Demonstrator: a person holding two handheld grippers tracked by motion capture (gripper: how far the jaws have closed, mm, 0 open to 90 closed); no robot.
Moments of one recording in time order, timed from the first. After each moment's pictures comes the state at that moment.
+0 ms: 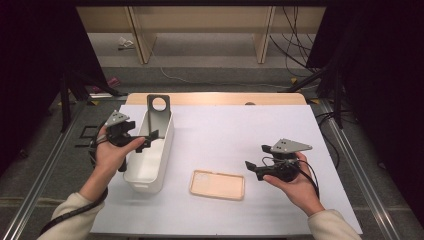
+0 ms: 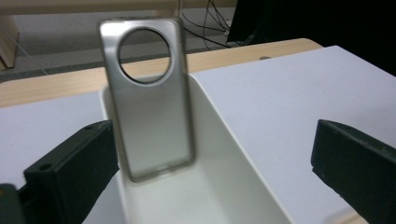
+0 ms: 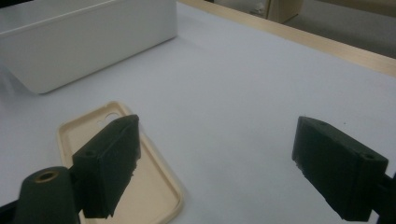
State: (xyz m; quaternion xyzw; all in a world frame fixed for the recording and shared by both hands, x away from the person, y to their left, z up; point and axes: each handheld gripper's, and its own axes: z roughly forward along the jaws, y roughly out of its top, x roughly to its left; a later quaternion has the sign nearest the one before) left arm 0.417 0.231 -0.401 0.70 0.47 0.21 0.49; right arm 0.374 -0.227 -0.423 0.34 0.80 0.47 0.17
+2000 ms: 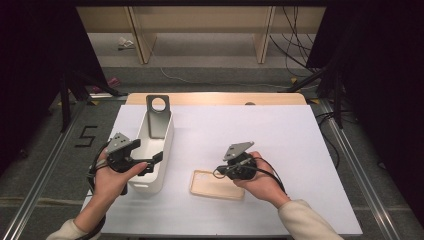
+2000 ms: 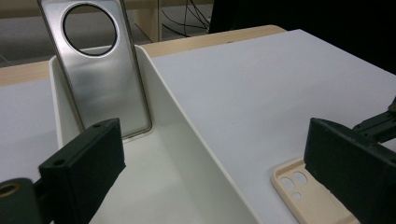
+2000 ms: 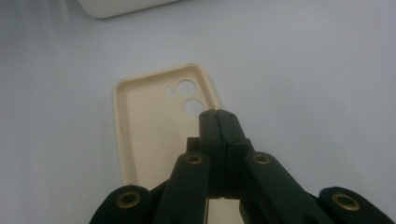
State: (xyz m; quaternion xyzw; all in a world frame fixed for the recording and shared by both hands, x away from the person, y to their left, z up) left arm 0.362 0.217 -0.407 0.72 0.44 0.21 0.50; right arm 0.388 -0.127 -0.439 0.21 0.91 0.35 0.09
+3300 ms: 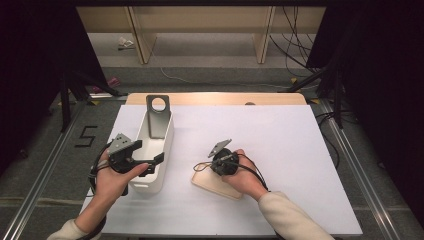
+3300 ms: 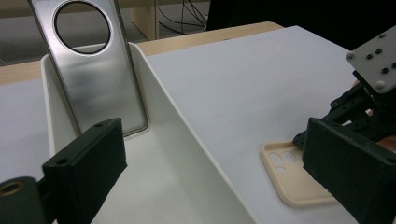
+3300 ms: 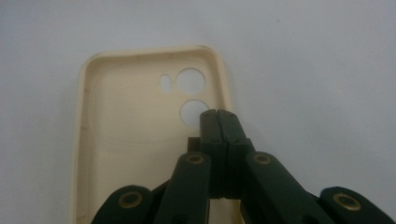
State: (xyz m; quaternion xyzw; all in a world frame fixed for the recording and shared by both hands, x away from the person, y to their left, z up) left arm 0.362 0.214 -0.408 0.72 0.44 0.20 0.50; right arm 0.418 -0.089 -0.472 0.25 0.92 0.27 0.10
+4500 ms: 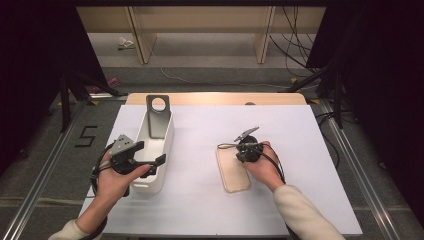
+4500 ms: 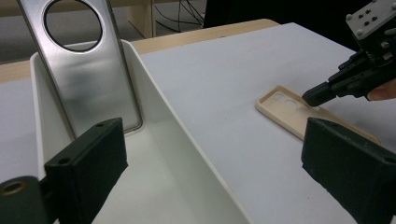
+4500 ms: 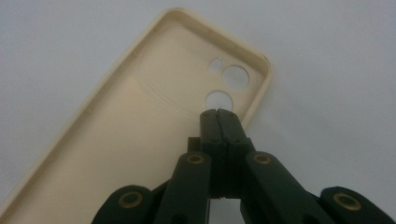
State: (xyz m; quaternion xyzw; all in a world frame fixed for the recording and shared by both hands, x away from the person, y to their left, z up) left arm 0.360 0.210 -0.410 0.73 0.43 0.20 0.49; right arm 0.447 -0.156 -0.462 0.39 0.88 0.23 0.13
